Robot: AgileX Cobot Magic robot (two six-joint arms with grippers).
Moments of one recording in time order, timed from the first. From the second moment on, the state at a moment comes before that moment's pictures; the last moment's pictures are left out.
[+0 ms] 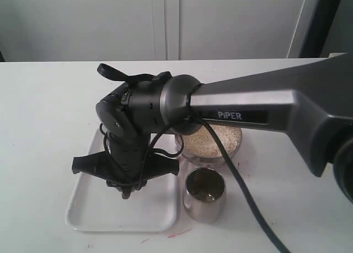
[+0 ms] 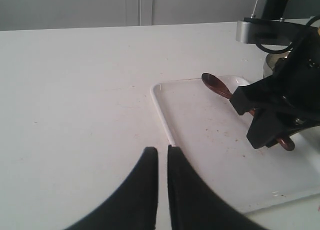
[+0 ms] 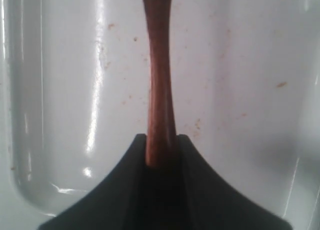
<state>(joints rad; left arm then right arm) -0.18 0.00 0.01 -0.16 0.08 -0.02 0.80 2.09 -1.53 -0.06 0.81 0.89</state>
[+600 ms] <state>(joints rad) -0.18 0.00 0.01 -0.16 0.08 -0.02 0.80 2.09 -1.53 -0.07 0.81 0.87</state>
